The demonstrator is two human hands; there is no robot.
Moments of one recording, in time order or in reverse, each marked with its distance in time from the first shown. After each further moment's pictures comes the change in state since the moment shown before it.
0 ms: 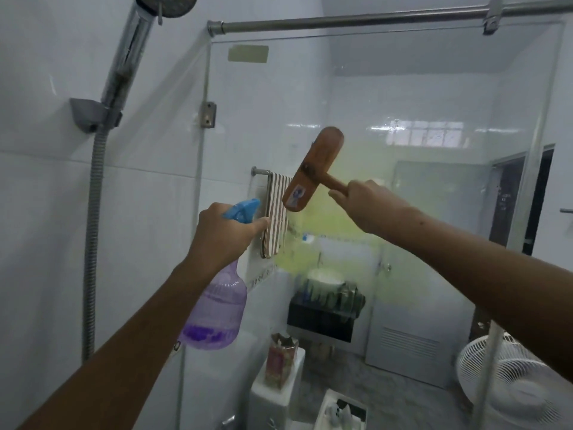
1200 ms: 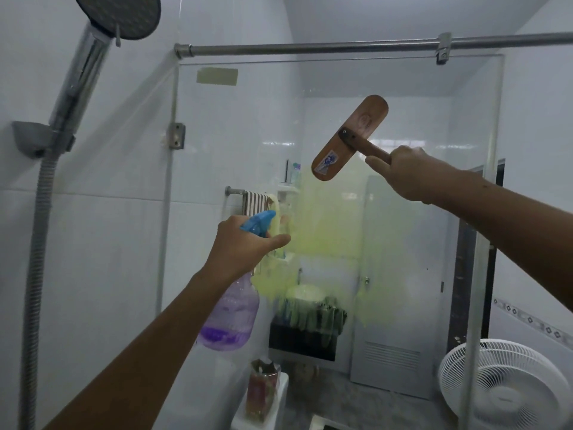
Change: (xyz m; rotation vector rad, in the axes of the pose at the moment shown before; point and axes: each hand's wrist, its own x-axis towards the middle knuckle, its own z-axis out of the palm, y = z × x) left_hand 0.031 0.019 0.057 -0.122 -0.132 0.131; right_hand 0.010 0.069 -0.094 -0.005 0.078 0.314
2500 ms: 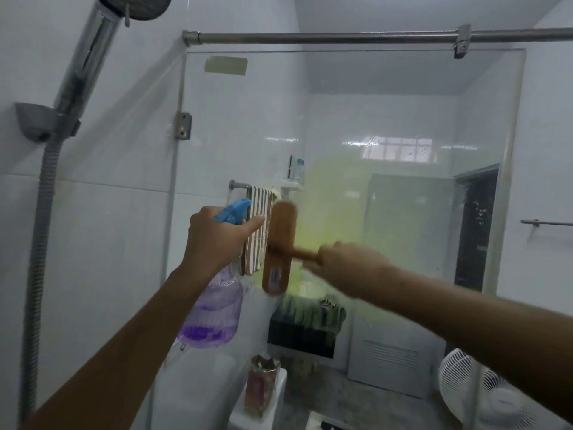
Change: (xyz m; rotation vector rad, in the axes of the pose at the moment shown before) left_hand -0.001 -0.016 -0.029 0.081 0.187 -0.067; right_hand -0.083 -0.056 0.125 -0.206 -0.265 -0.442
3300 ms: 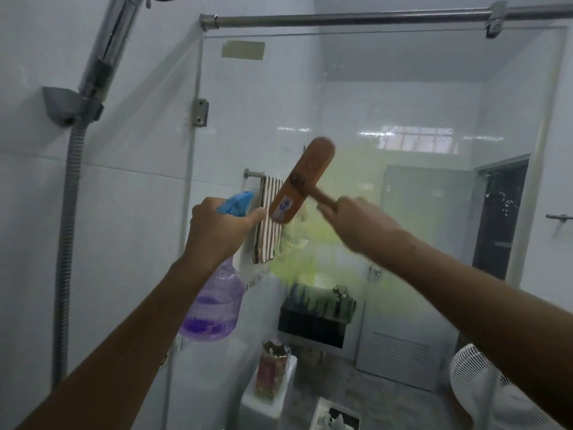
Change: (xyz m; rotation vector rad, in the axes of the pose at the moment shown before) left_hand -0.009 -0.007 -0.020 0.033 0.025 -0.045; right_hand 0.031 -0.005 -0.030 0.241 0.211 0.137
